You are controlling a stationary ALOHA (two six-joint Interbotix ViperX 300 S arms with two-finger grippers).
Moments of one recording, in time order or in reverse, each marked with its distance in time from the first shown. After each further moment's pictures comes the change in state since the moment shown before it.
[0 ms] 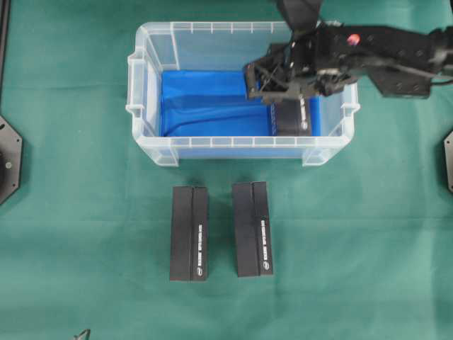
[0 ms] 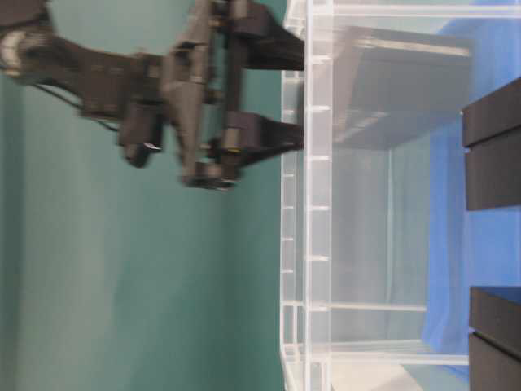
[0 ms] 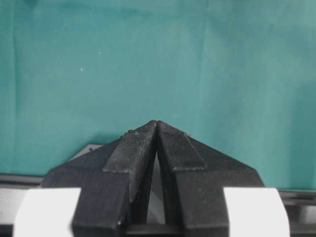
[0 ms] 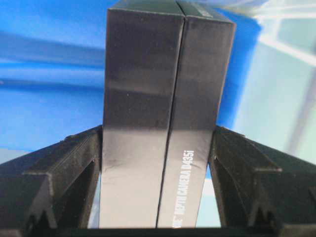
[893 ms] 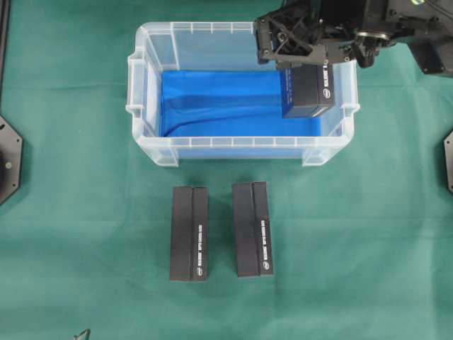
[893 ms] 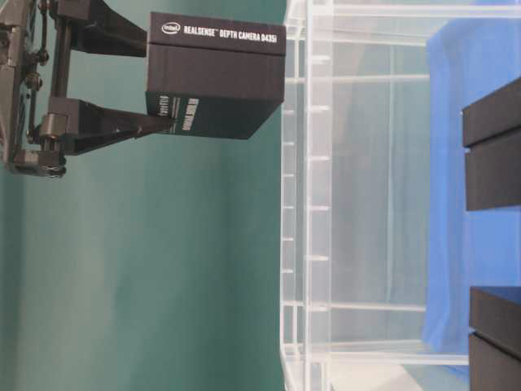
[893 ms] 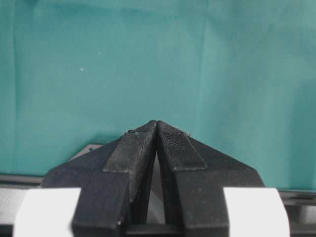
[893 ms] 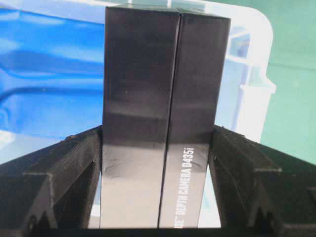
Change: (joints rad) left arm 0.000 0.000 0.000 0.000 0.000 0.000; right arm 0.051 -0.060 -0.290 -0.100 0.341 -0.017
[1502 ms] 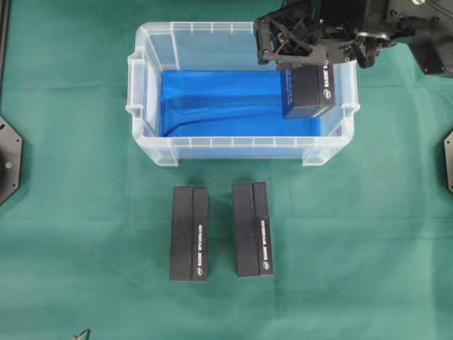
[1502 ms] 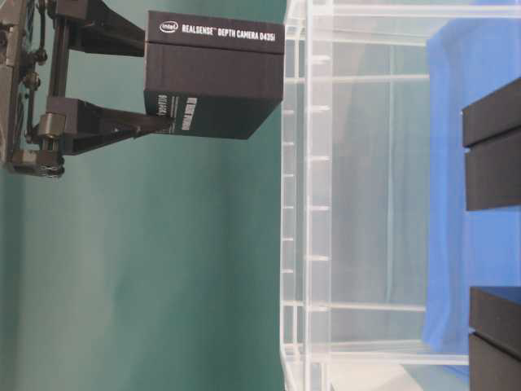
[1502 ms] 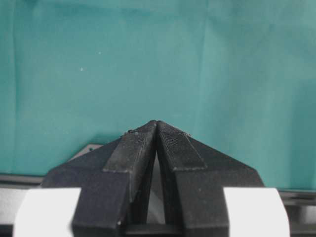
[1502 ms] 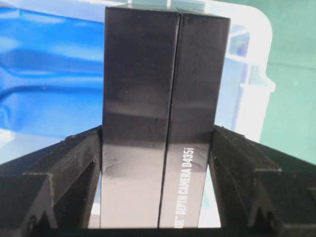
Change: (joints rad) left arm 0.000 0.000 0.000 0.000 0.000 0.000; right arm 0.000 0.002 -0.002 0.002 0.002 -0.002
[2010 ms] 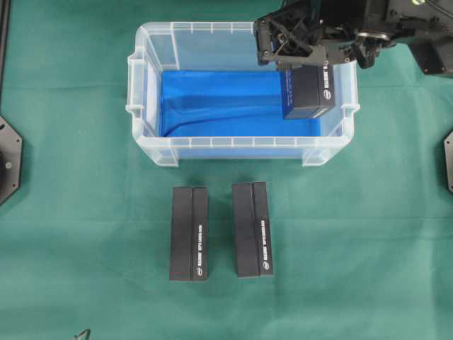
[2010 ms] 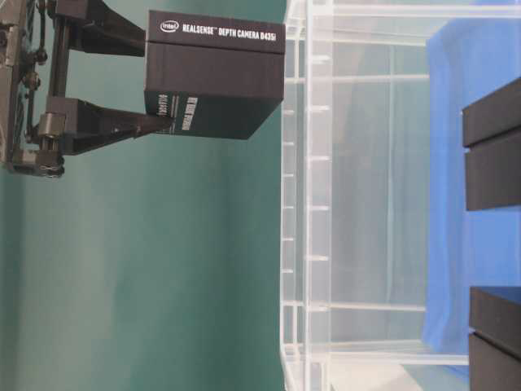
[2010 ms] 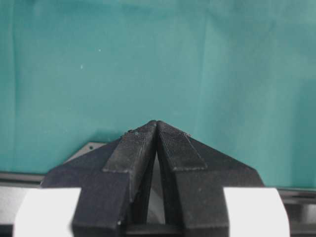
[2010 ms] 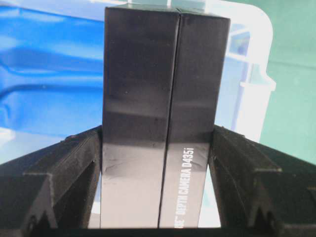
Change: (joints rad) left arm 0.000 0.000 0.009 0.000 0.000 0.000; right arm 0.002 0.000 0.000 0.003 0.002 0.000
